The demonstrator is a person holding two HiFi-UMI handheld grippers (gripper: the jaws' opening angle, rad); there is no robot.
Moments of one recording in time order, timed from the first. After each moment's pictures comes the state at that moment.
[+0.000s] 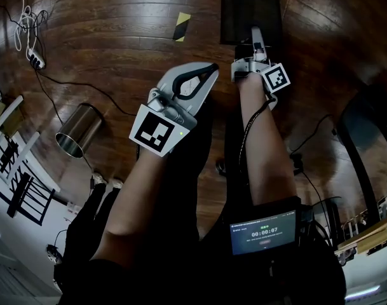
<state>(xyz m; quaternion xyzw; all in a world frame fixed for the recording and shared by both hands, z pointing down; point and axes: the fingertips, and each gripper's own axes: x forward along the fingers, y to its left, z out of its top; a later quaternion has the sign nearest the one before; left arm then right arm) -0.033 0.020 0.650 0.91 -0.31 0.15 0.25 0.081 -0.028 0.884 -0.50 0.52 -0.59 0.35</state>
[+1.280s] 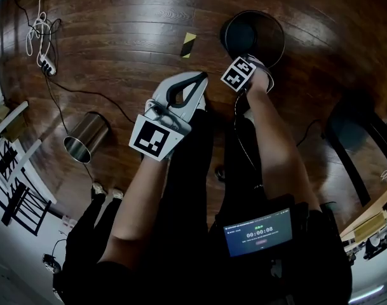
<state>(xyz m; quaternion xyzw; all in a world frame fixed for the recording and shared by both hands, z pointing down) -0.086 -0.006 0.549 0.90 -0.35 0.12 0.23 0.006 0.041 0.899 -0.12 0.72 -0.17 -0.66</state>
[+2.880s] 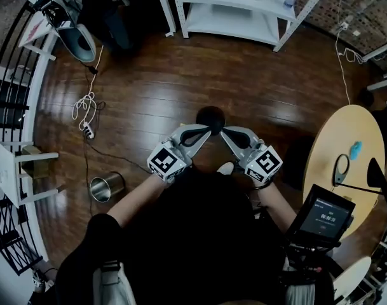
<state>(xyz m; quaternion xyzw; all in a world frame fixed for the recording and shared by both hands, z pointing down) 0.009 0.109 0.089 0.97 -0.22 0.02 0.05 0.039 0.110 0.086 -0.30 0.95 -0.10 0.02</state>
